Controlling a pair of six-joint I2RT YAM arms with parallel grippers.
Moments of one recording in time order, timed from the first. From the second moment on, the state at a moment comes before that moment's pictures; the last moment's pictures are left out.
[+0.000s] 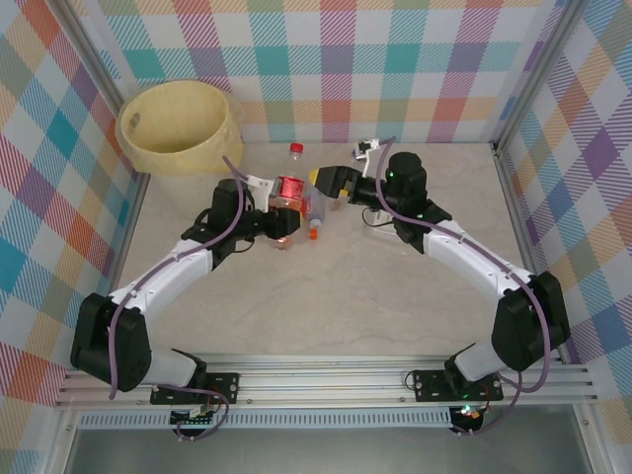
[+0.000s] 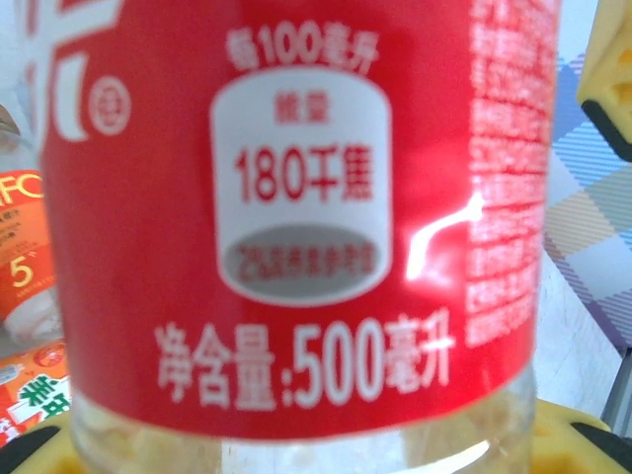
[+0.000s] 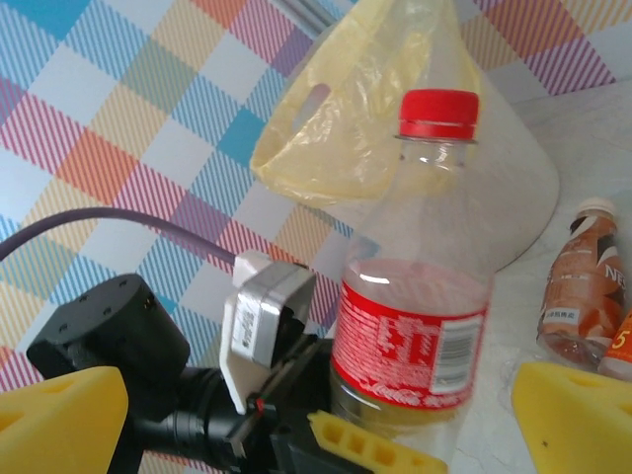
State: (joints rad) left arm -0.38 1.36 0.96 -0.11 0.47 -0.33; right arm 0.51 1.47 1.15 0.23 -0.61 0.79
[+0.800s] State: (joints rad) left arm -0.29 1.36 1.51 -0.33 -0.16 -0.38; right arm 0.48 1.23 0.96 0.22 -0.48 0.53
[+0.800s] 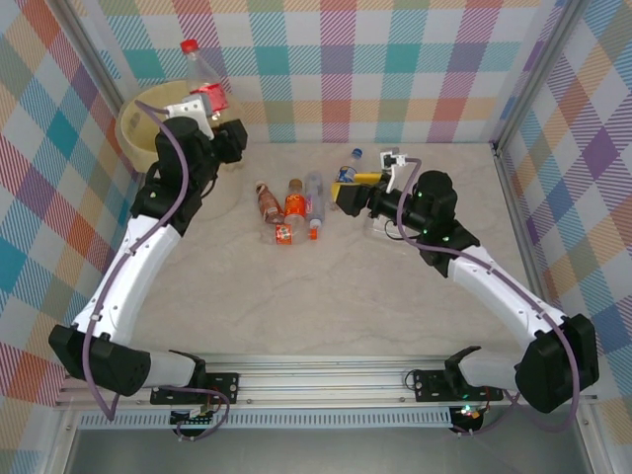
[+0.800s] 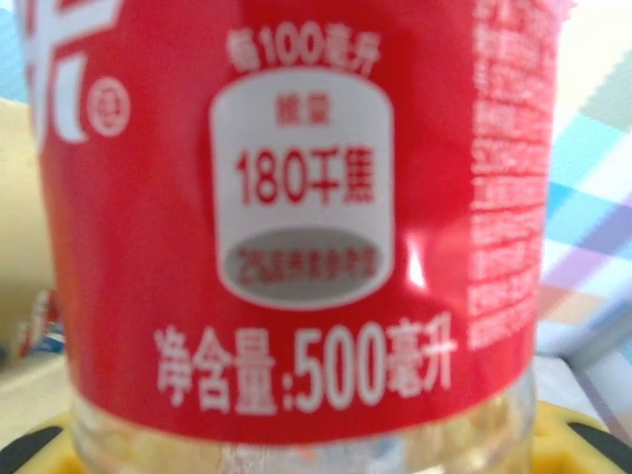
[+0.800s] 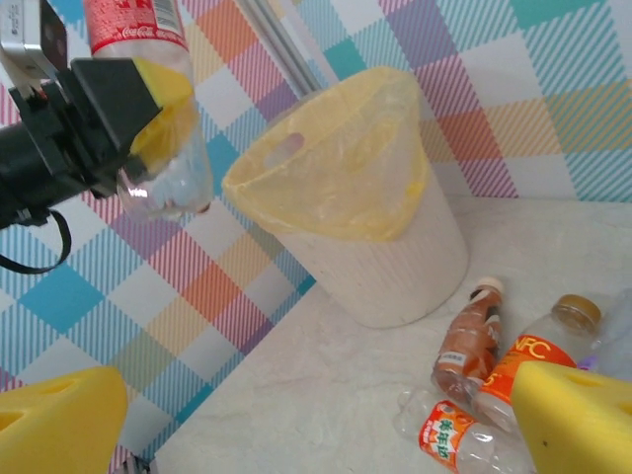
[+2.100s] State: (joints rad) left arm 0.09 1.83 1.76 -0.17 -0.58 -0.17; right arm 0.48 1.22 0.93 0.10 -0.36 0.52
